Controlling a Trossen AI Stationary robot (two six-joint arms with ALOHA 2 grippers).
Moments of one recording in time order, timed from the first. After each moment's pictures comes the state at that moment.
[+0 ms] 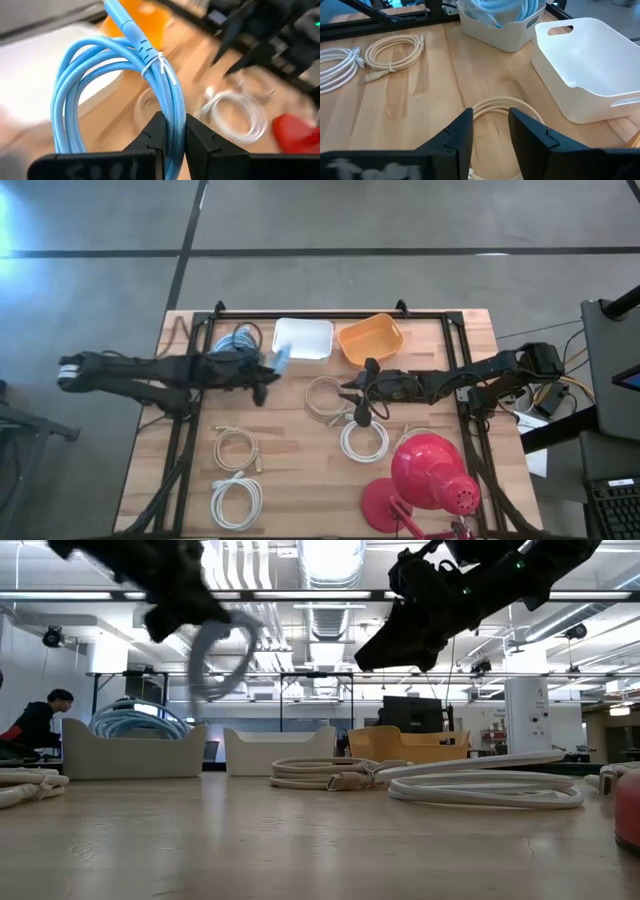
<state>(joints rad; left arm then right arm) 0.02 0.86 0.70 -0.33 -0.26 -0.53 0.05 1.44 0.71 0.27 0.23 0.21</state>
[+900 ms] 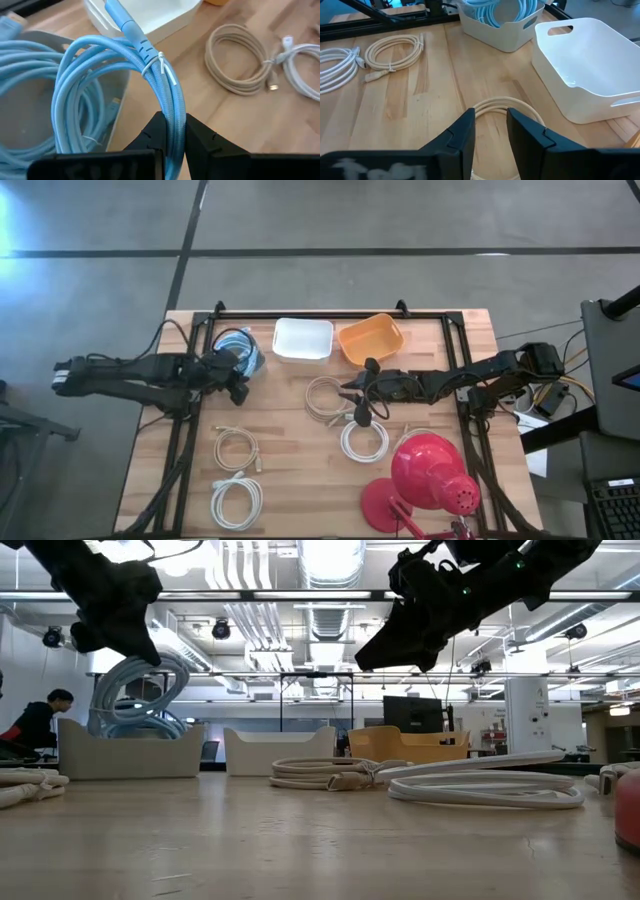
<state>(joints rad) 0.02 0.73 0.70 -0.82 -0.35 -0.70 0.05 1.44 0.71 0.27 0.23 0.21</state>
